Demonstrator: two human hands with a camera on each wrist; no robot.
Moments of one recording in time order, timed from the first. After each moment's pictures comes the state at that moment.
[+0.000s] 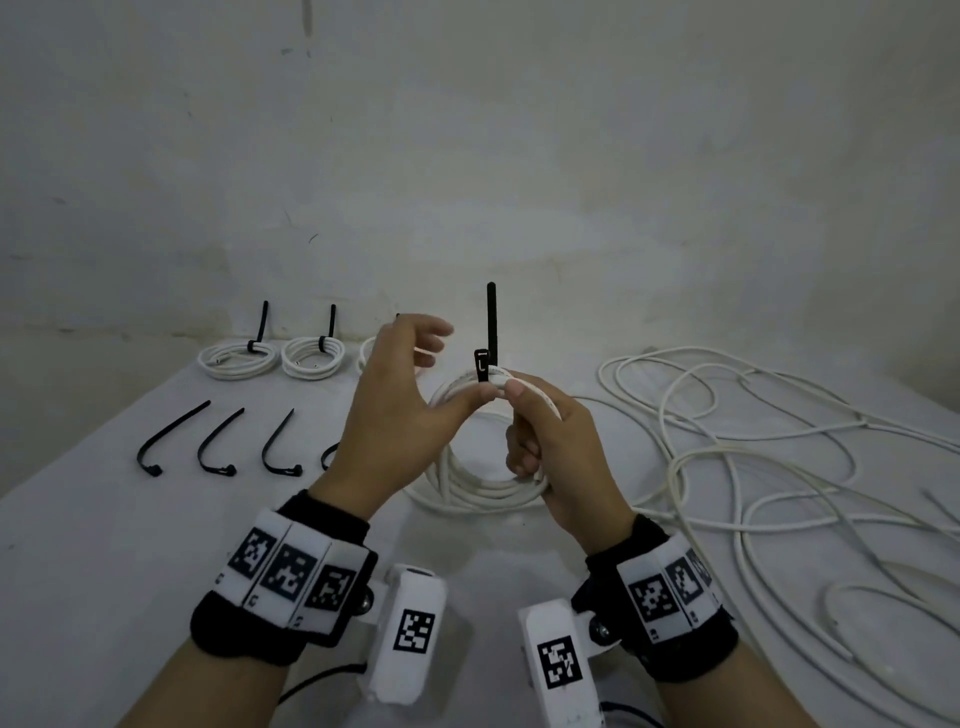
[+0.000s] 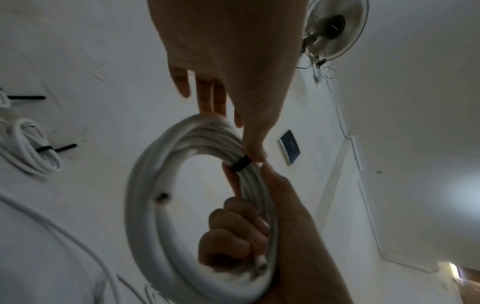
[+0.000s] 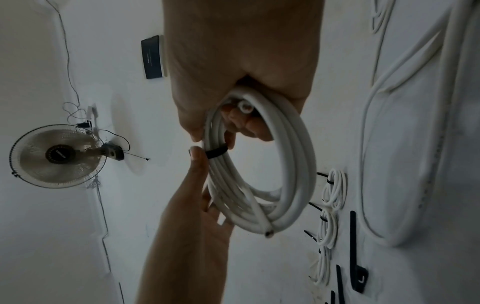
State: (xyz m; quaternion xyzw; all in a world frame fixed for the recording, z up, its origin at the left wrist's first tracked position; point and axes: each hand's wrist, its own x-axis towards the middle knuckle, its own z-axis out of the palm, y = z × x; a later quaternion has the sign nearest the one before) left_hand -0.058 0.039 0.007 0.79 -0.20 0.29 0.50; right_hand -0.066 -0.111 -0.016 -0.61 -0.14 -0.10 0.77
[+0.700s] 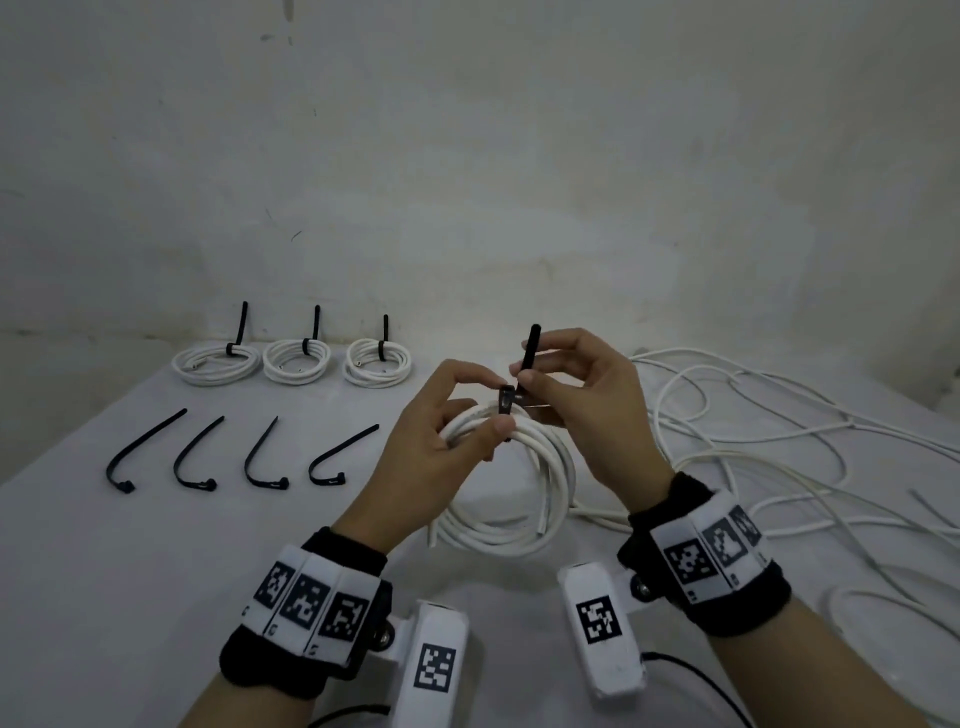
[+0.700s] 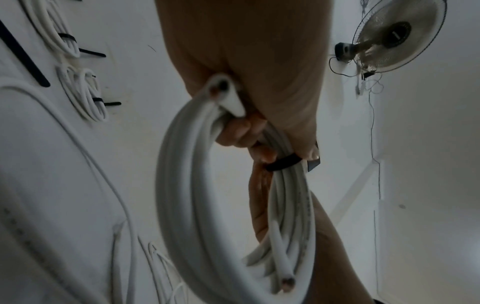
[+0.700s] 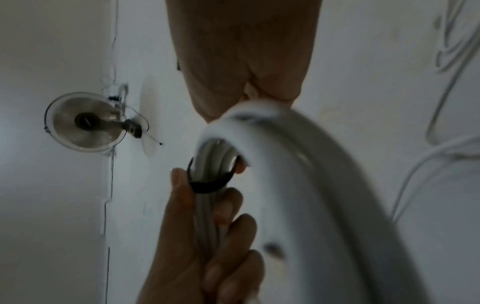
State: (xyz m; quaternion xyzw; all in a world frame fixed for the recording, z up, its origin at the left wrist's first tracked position) left_hand -0.065 0.022 -0.006 0.67 -0.29 0.11 0.67; right_hand -0.052 -0.134 0.017 -0.67 -0.16 -0.18 0.70
